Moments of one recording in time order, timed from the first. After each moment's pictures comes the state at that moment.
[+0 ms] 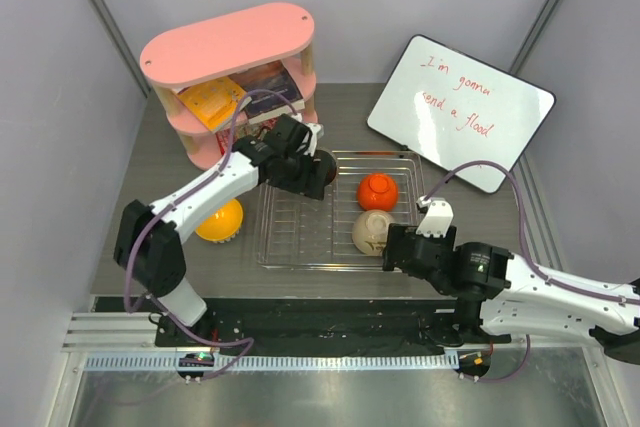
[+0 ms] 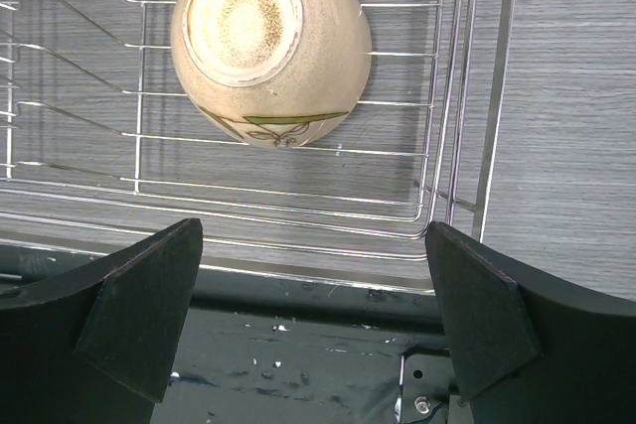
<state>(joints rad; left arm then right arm) -0.64 1.59 1.38 -0.75 0.06 -0.26 1.22 0.80 0.74 -1.00 0.67 1.08</state>
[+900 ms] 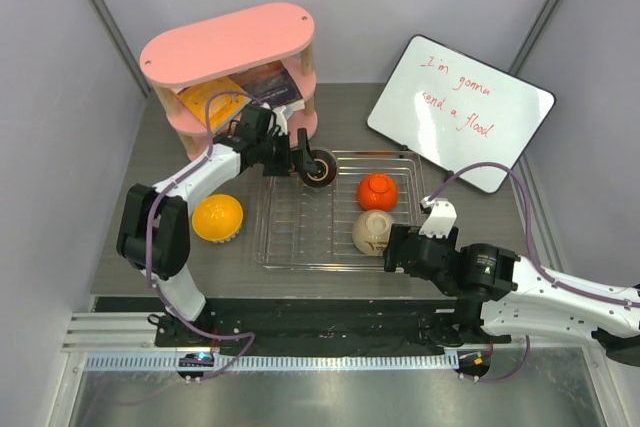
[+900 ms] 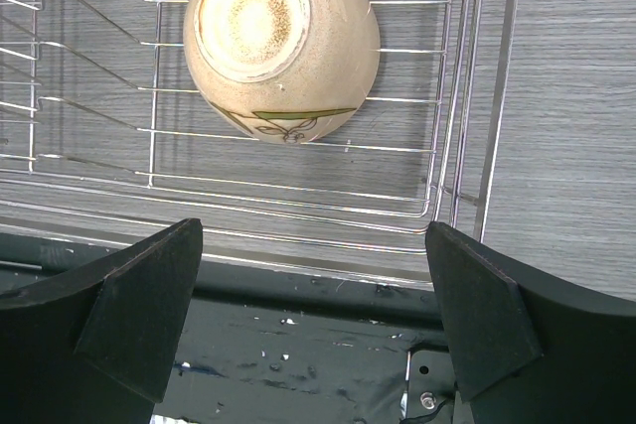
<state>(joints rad) -0.40 1.72 1.28 -0.40 0.41 -0.42 1.22 0.75 0.74 -1.00 0.65 1.09</state>
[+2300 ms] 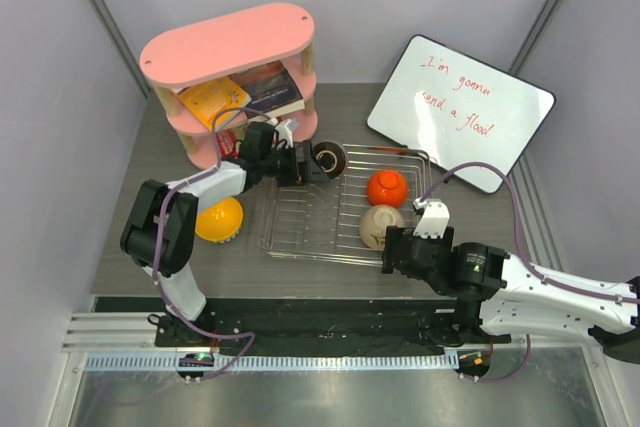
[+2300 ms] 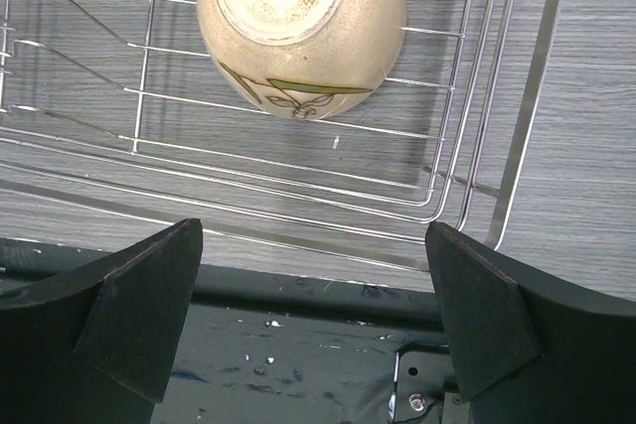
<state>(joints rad) -0.40 1.75 1.08 -0.02 0.57 -0.52 1.22 0.80 0.73 -0.99 0.65 1.07</state>
